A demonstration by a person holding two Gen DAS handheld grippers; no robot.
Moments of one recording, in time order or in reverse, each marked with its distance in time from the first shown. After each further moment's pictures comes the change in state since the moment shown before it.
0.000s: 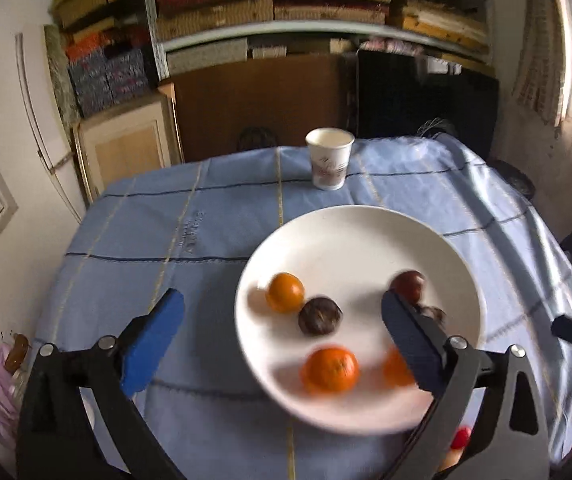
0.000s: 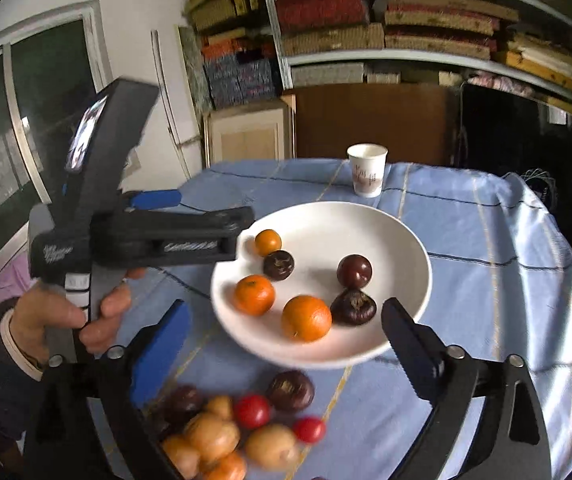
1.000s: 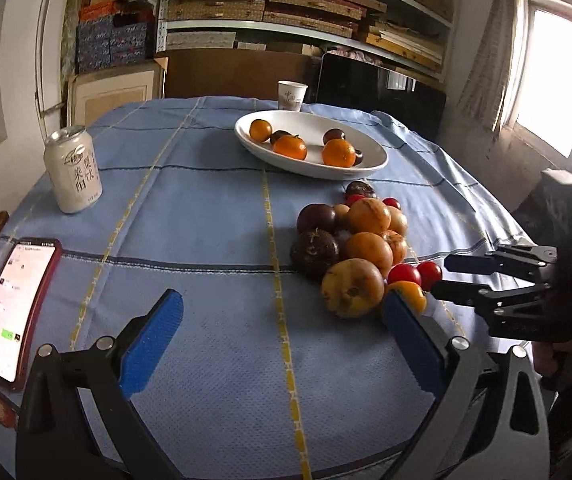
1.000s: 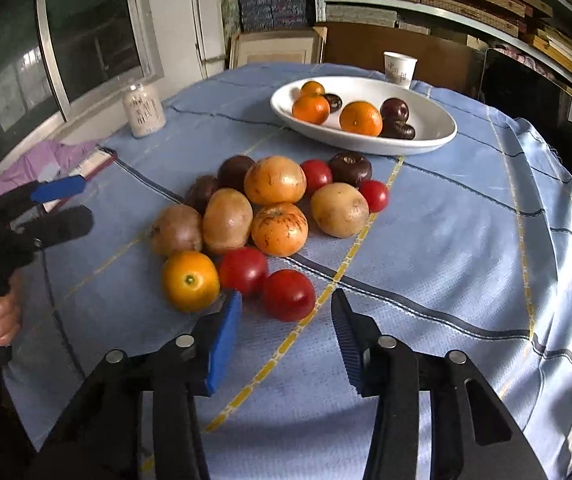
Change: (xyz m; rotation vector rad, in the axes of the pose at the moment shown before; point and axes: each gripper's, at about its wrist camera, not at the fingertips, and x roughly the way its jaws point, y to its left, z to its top) left arm -0.141 0.031 -0.237 -0.106 -0.020 -0.204; right arm -0.025 0.048 -0.148 -0.134 0.252 -0.012
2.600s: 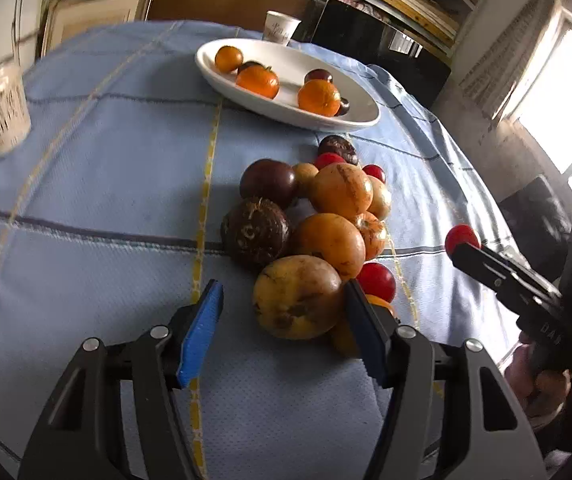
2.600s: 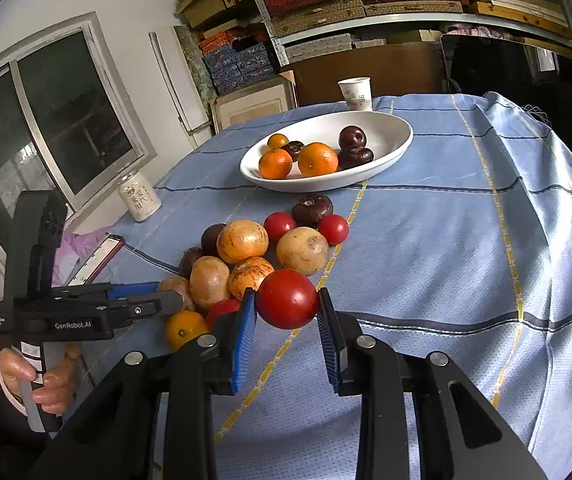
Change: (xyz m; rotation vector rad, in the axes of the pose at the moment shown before) left arm 0.074 -0.022 0.021 -0.145 0.249 -0.129; right arm -0.024 -0.049 -0.009 0.244 -0.207 0.109
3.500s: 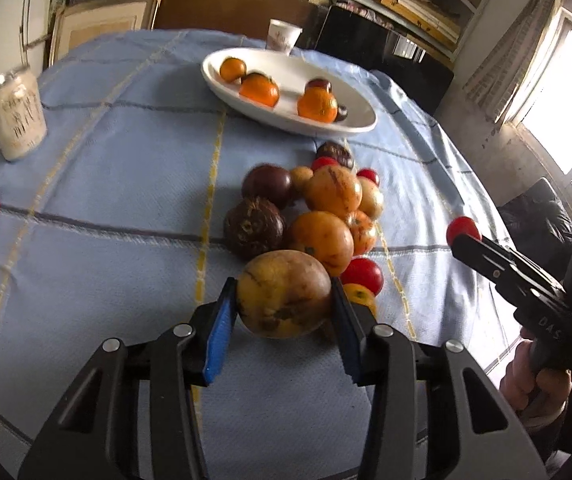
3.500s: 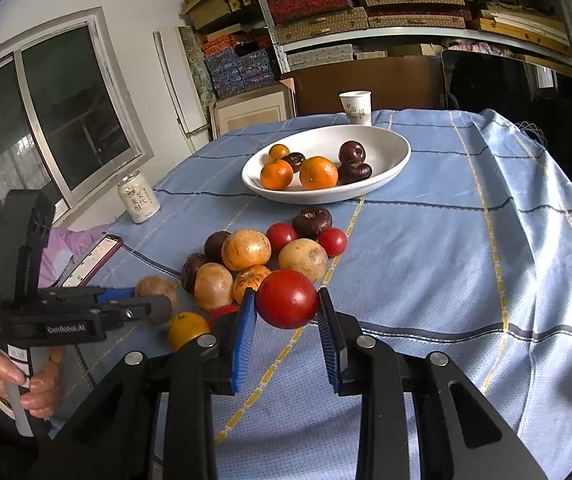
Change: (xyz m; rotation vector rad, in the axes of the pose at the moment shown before) left arm -0.026 -0.011 -0.008 0.025 -0.044 0.048; right arm -0.014 0.012 0.005 -0.047 -0.025 -0.034
